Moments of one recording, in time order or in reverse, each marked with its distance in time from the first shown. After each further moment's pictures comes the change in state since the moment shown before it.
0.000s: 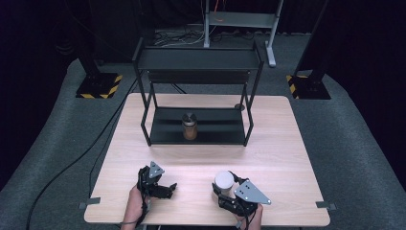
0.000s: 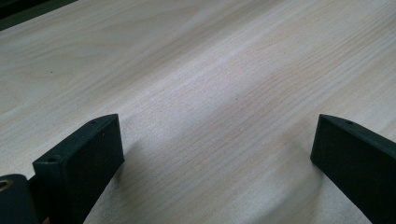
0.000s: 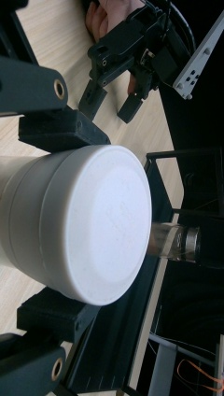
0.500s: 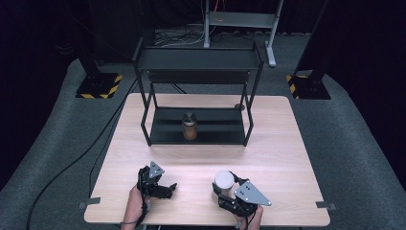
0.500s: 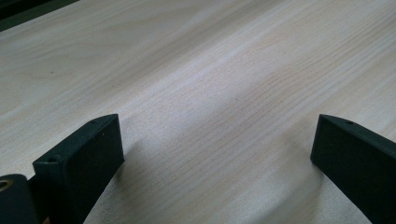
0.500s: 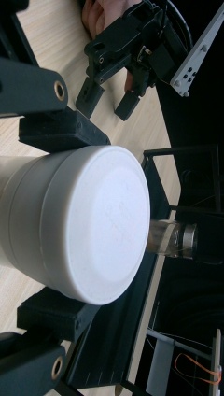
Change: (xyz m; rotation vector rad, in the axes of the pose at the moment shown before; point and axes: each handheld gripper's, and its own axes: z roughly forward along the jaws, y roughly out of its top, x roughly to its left) left arm 0.000 0.000 0.000 -0.001 0.001 0.001; right arm 0.004 -0.003 0.000 -0.013 -0.015 -0.001
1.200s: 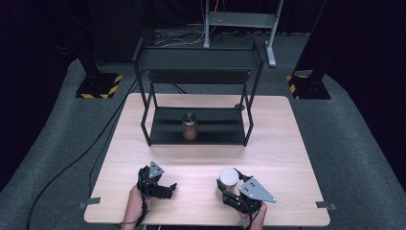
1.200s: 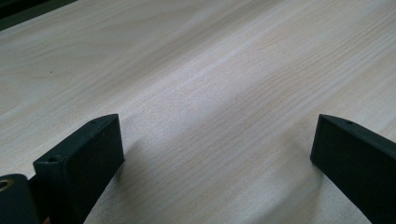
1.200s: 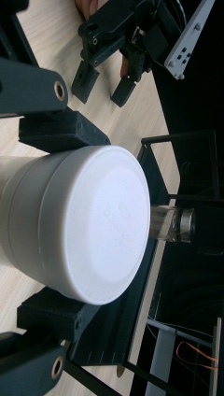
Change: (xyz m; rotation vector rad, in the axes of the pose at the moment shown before) left arm 0.001 0.000 0.000 0.000 -0.002 -0.001; right arm -0.007 0.007 -0.003 0.003 -0.035 0.012
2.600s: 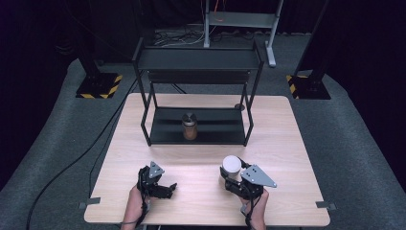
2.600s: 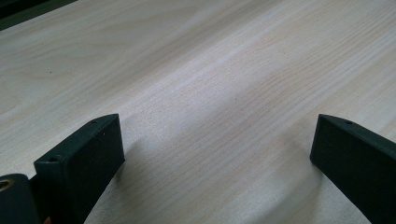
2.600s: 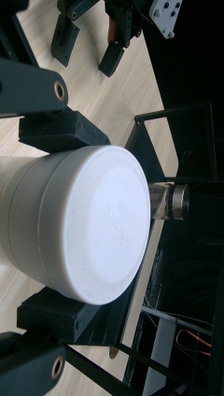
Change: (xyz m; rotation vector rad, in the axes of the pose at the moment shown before) left arm 0.000 0.000 0.000 0.001 -0.001 0.001; right arm -0.020 0.017 0.021 0.013 -0.032 -0.006
